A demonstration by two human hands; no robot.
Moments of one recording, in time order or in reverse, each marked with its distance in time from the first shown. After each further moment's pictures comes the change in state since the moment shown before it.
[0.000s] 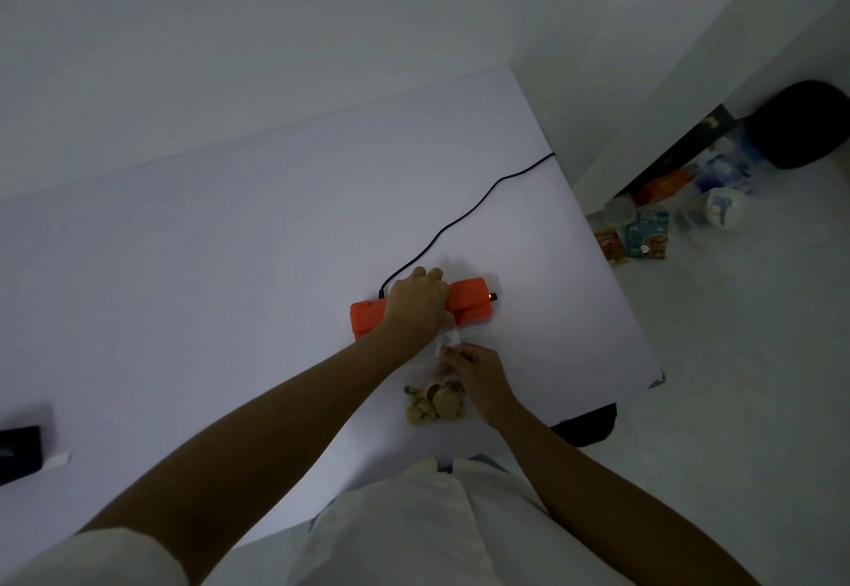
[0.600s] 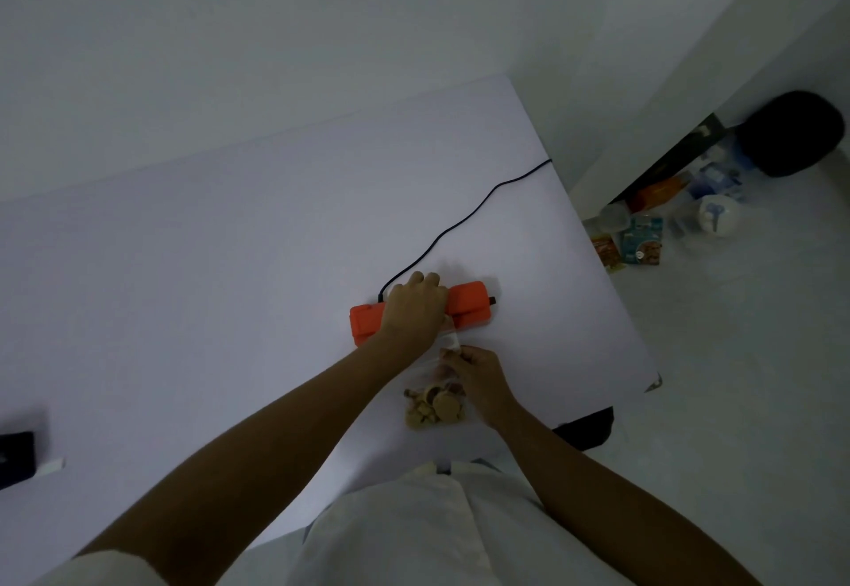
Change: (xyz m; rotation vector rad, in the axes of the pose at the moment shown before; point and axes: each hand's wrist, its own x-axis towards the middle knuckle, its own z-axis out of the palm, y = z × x) left_hand -0.010 -0.002 0.003 0.021 0.056 0.021; right_hand 0.005 0.002 -0.001 0.029 -0.001 0.010
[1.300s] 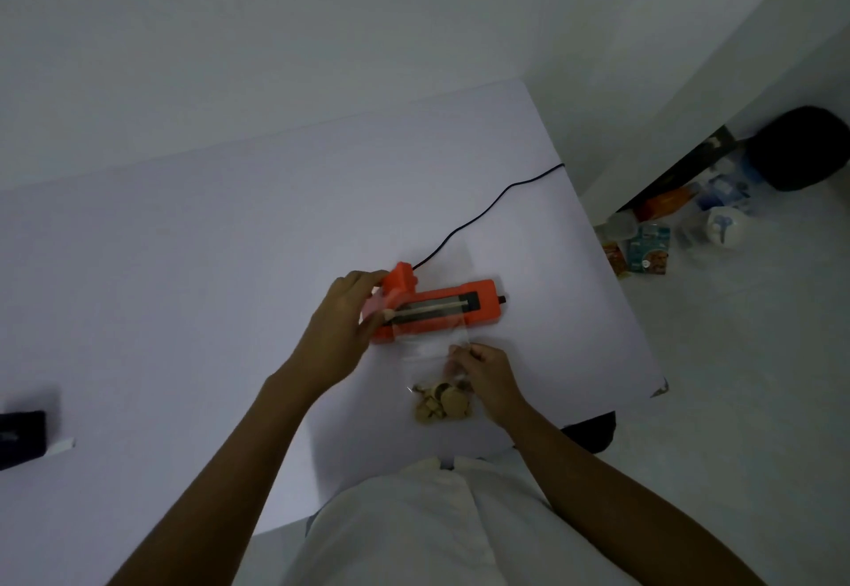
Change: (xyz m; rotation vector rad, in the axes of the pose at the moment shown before) left_hand -0.104 -0.074 -0.034 -0.640 0.310 -0.045; right_hand -0.003 -0.002 0.002 0.011 0.014 0.017
